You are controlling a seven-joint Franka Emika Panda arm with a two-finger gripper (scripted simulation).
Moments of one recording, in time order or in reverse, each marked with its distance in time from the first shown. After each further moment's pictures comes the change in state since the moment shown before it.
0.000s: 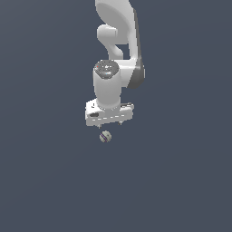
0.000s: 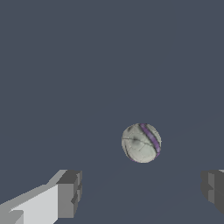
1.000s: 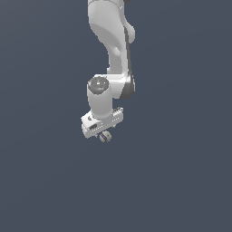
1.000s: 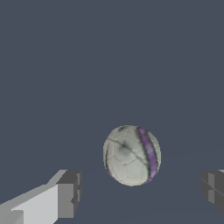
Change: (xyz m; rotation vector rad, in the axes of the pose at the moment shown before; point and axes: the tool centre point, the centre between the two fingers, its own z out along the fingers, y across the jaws) arm -0.005 0.027 0.058 0.003 0.018 -0.351
